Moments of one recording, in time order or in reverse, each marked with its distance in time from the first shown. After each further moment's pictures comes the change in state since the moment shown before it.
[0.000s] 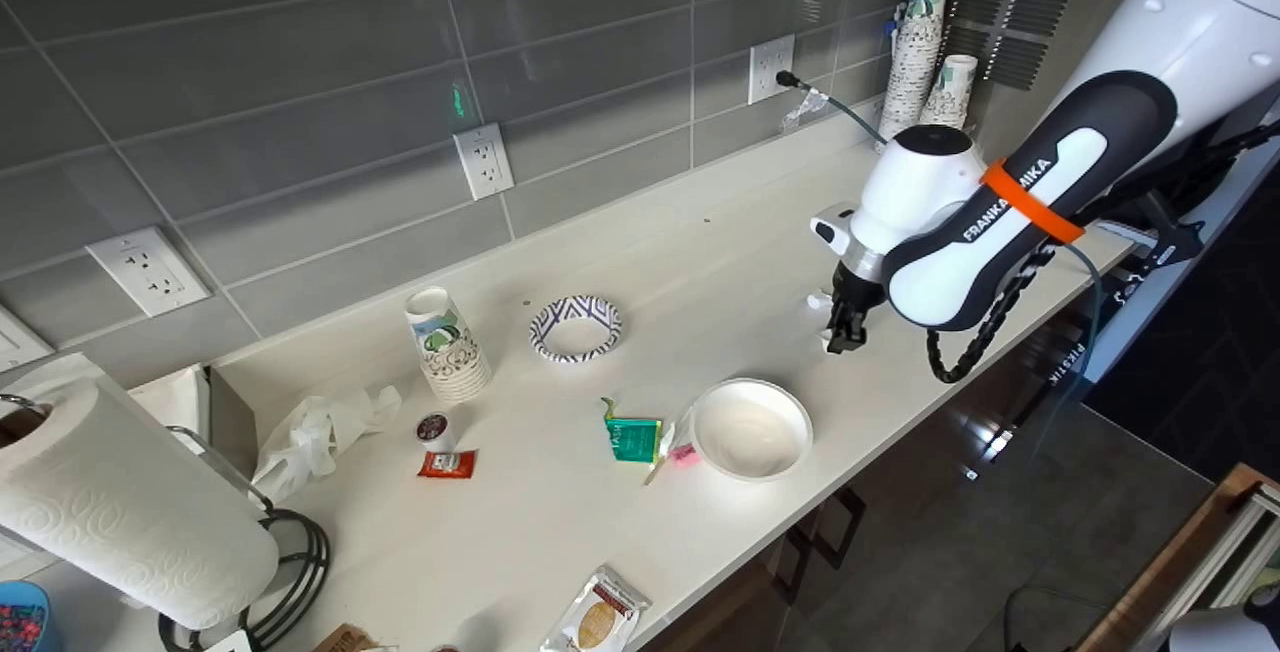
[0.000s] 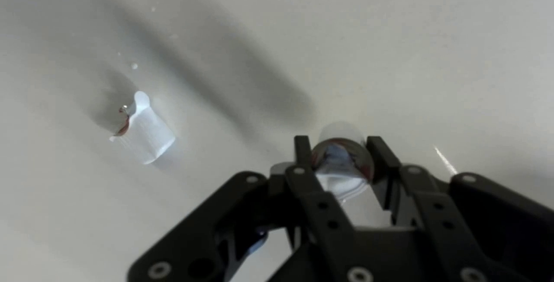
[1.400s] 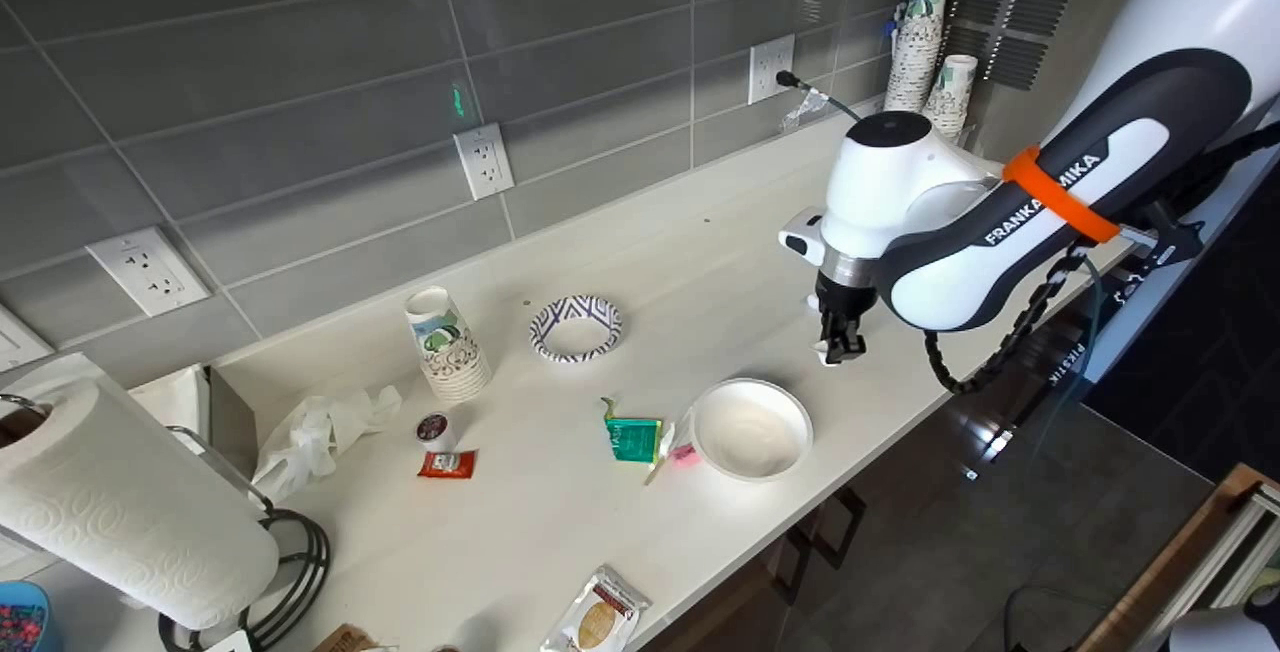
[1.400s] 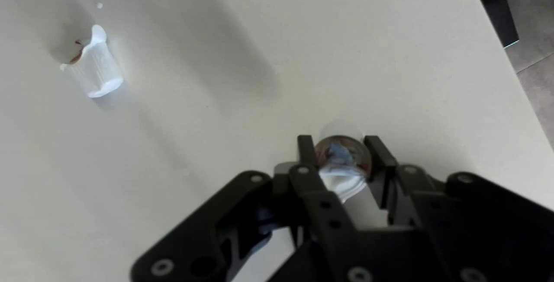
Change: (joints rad) arm 0.117 -0.108 0.006 -0.001 -0.128 -0.223 0.047
